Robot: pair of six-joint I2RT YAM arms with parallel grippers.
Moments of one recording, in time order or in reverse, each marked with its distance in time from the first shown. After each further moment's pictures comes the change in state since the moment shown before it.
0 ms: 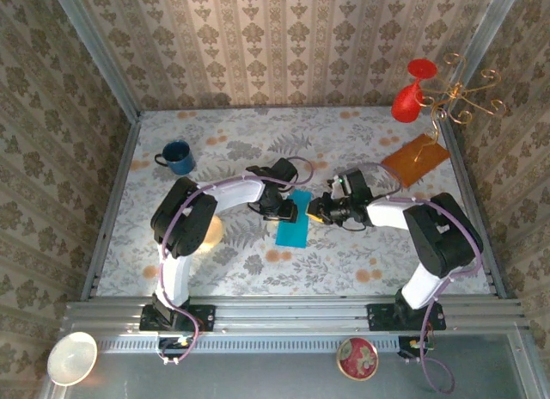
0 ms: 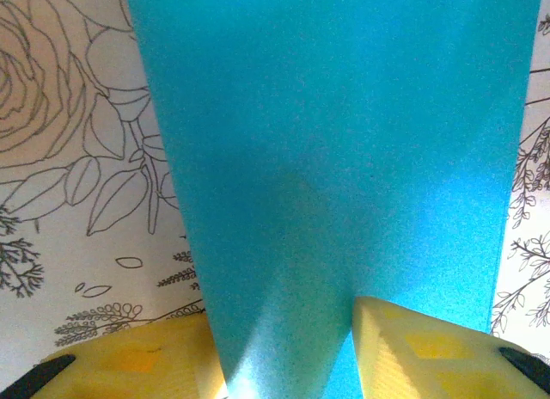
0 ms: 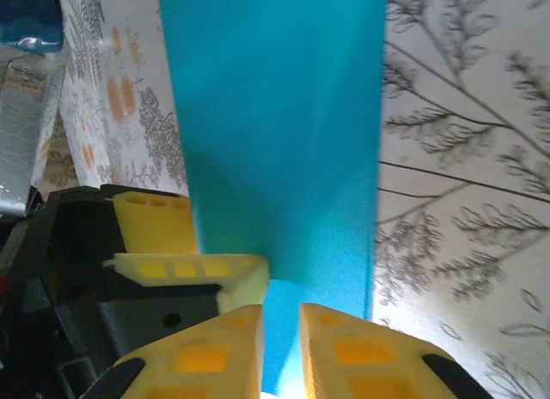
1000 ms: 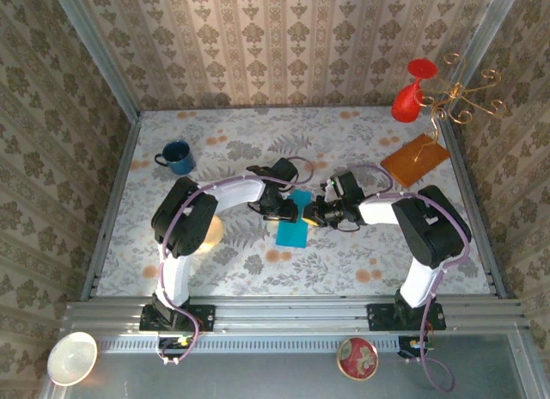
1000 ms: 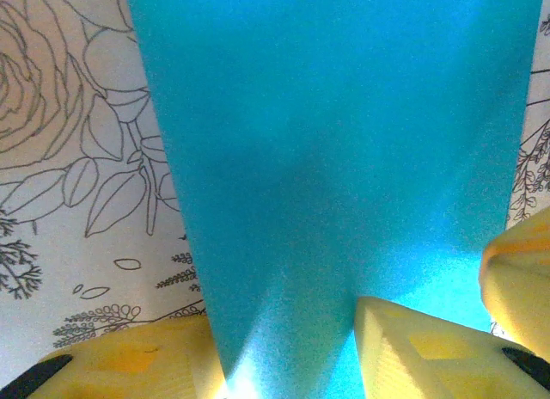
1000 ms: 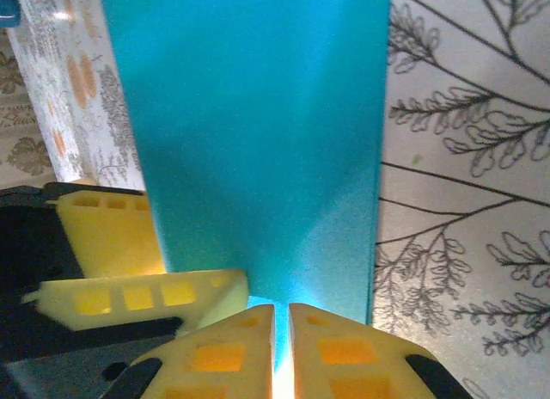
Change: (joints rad) left arm 0.000 0.006 0.005 -0.006 0.001 0.000; right arm 0.033 0.090 0.031 0.003 0.000 0.002
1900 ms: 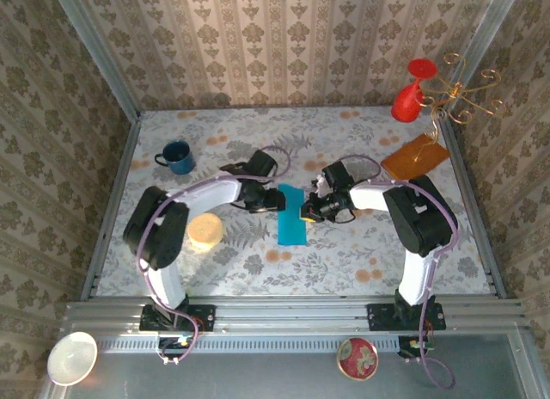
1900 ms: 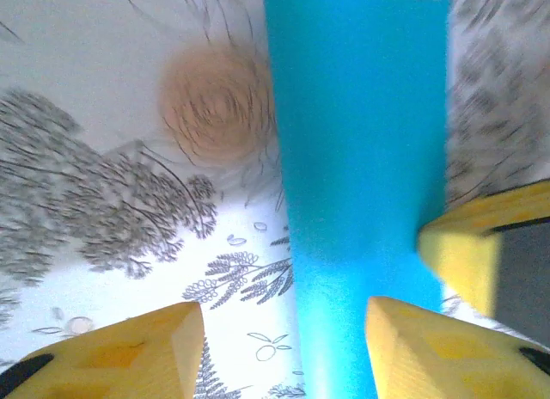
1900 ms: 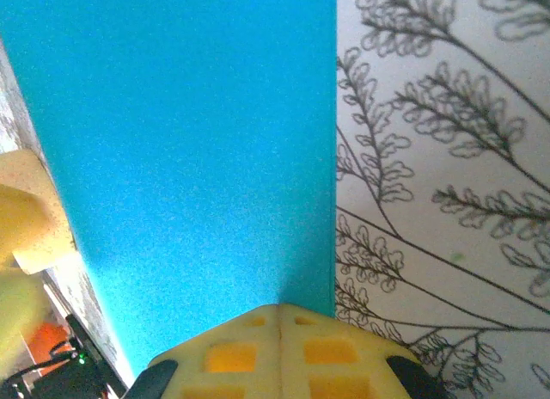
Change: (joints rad) left arm 0.112 -0.258 -0.146 0.109 0.005 -0.096; right arm 0.000 0.121 0.218 -0.302 -0.001 -0.232
